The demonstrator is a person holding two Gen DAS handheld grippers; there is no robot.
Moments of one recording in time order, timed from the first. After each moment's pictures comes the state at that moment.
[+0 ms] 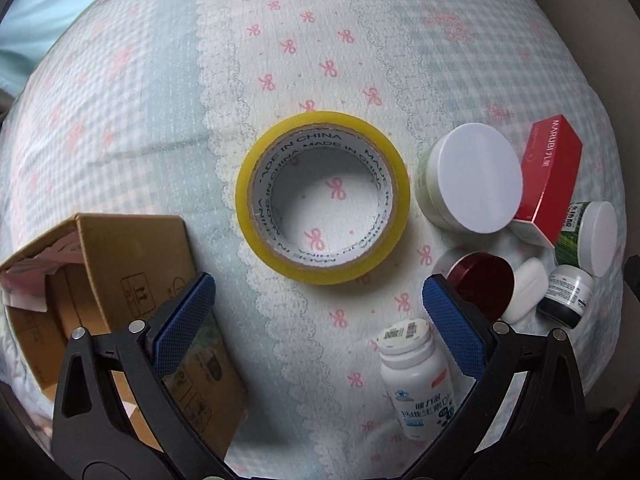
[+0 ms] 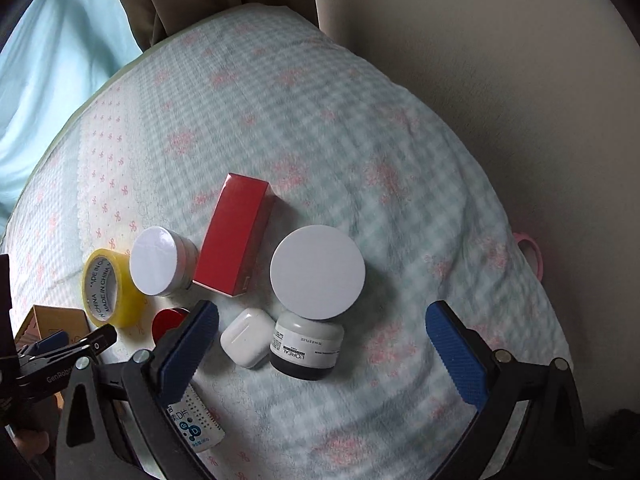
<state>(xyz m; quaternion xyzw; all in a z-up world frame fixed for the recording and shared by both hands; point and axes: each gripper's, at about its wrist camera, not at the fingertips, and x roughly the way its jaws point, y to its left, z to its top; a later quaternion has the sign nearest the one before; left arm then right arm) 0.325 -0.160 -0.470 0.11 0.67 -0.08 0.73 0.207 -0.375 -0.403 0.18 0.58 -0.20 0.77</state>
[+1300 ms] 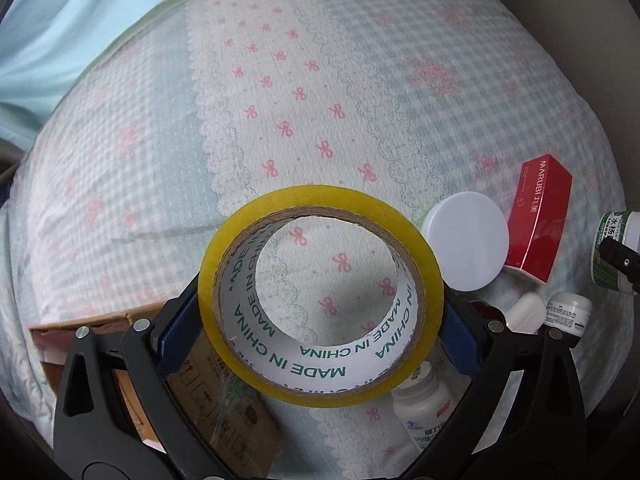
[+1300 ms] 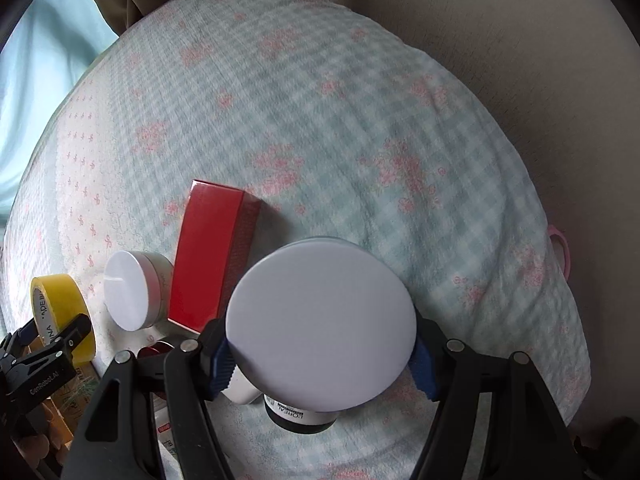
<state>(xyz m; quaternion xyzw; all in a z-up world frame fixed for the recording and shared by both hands) 0.350 -0.177 -0.420 0.15 0.61 -0.11 0.77 0.239 -0.407 -0.437 0.22 0.62 -0.19 0.73</state>
